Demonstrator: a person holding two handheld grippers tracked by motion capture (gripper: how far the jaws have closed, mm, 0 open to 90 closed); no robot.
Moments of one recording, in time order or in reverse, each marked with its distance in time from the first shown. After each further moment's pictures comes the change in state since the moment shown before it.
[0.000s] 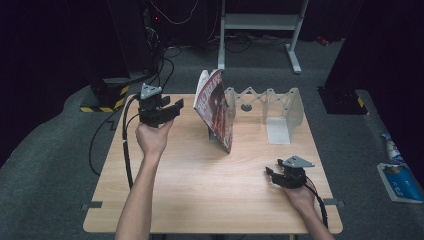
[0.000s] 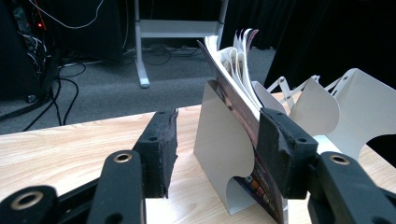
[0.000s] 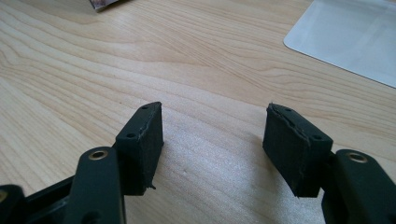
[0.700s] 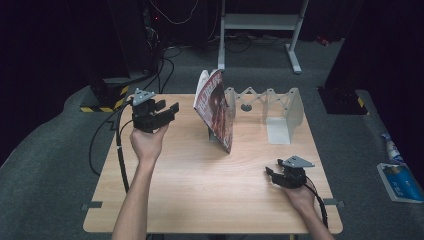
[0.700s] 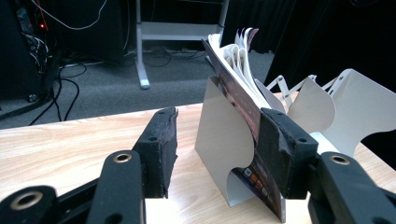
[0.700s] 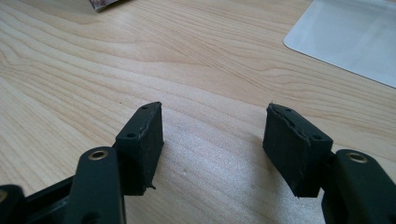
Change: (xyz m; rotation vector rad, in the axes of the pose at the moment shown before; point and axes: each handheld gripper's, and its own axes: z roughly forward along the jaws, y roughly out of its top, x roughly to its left) left arm 0.005 -0.009 -0.018 -0.014 -0.001 -0.010; right arm 0.000 0.000 0.000 0.000 0.000 0.000
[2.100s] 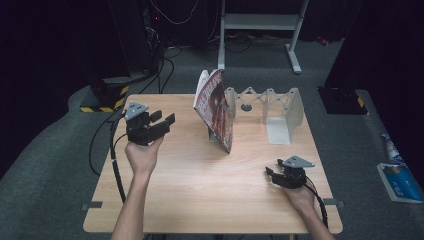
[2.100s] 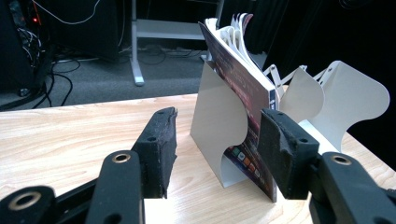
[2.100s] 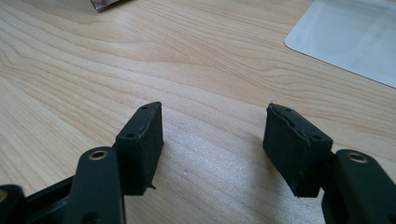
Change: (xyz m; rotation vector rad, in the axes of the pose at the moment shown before) left arm 0.003 -0.027 -0.021 -0.010 -0.030 -0.023; right arm 0.000 0.000 0.000 0.000 0.002 -0.003
